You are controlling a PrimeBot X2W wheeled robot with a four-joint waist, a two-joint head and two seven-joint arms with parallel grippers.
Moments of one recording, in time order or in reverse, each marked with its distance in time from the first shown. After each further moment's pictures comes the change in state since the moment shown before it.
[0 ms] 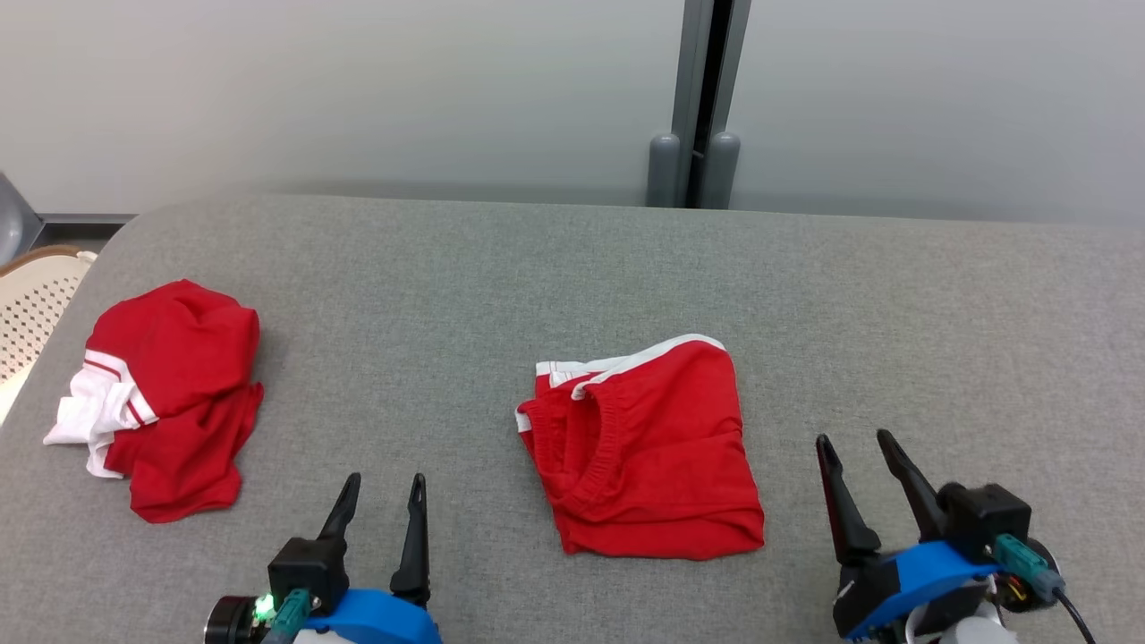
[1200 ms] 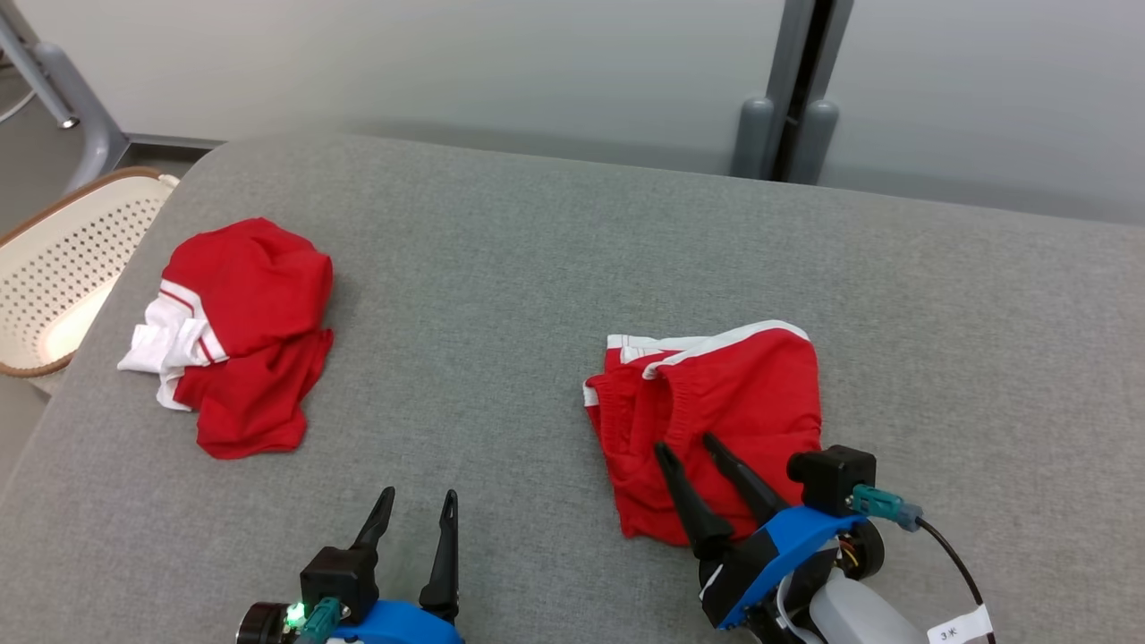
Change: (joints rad) left arm 0.019 -0.005 -0.064 0.014 -0.028 -0.001 0.000; right arm -0.183 0.002 0.432 0.193 0.451 0.000 0.026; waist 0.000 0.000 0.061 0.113
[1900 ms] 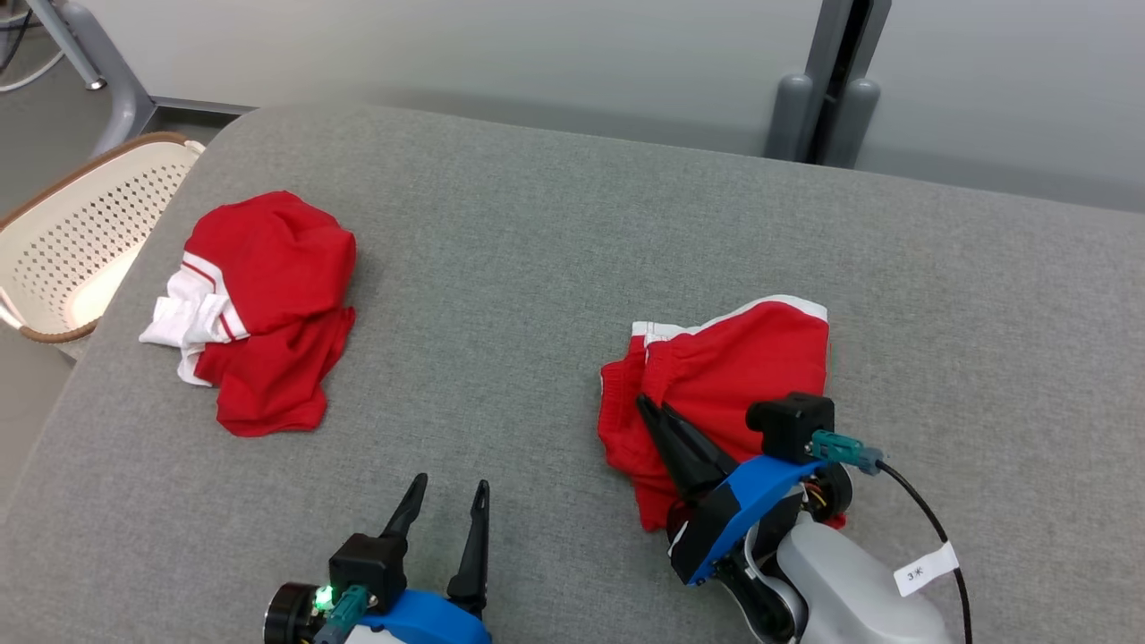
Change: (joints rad) left arm -0.027 0.000 -0.063 -0.002 -0.023 -0.004 0.000; right arm -0.155 -0.001 0.141 0.086 0.072 0.000 -0.026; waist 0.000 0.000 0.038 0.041
